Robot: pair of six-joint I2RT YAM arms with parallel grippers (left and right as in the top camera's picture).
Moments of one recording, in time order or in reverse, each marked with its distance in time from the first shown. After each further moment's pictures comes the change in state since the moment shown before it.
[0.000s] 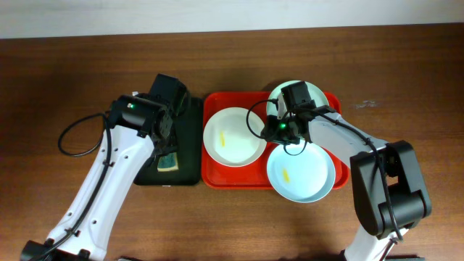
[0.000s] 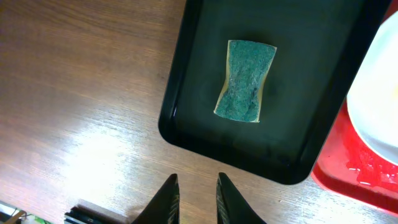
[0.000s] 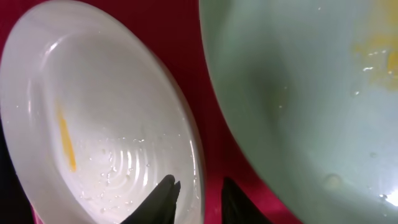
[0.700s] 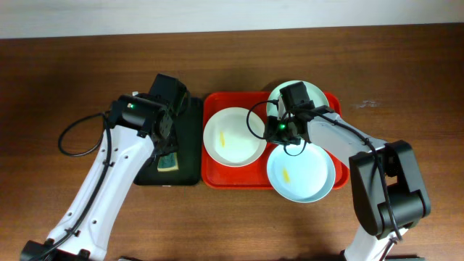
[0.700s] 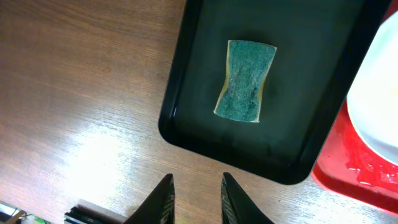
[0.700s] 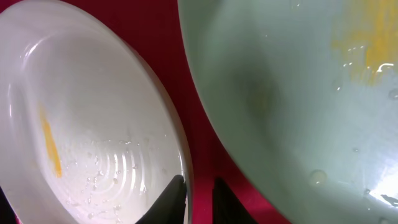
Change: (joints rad) left arm 0.000 0.000 0.000 0.000 0.000 0.000; right arm 0.006 0.002 0.001 -0.007 0.045 0.007
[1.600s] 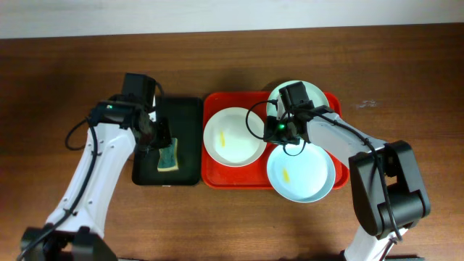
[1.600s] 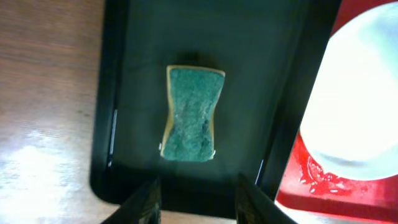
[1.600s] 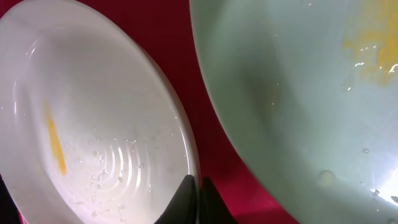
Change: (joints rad) left arm 0.198 0.041 -0.156 0.321 0.338 0.225; right arm 0.002 0.000 0.002 0.000 -0.005 0.000
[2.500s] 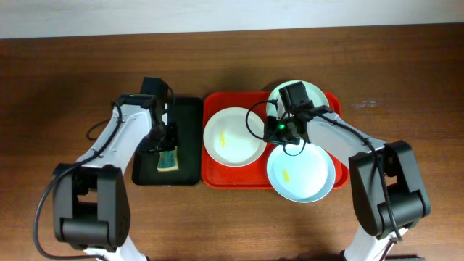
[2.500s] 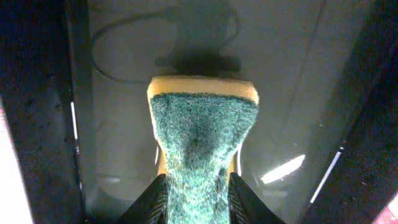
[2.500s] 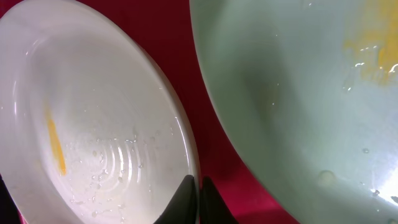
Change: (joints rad) left arm 0.001 0.277 -0.002 0.084 -0.013 0.047; right arm 0.000 0.000 0.000 0.000 0.000 0.000
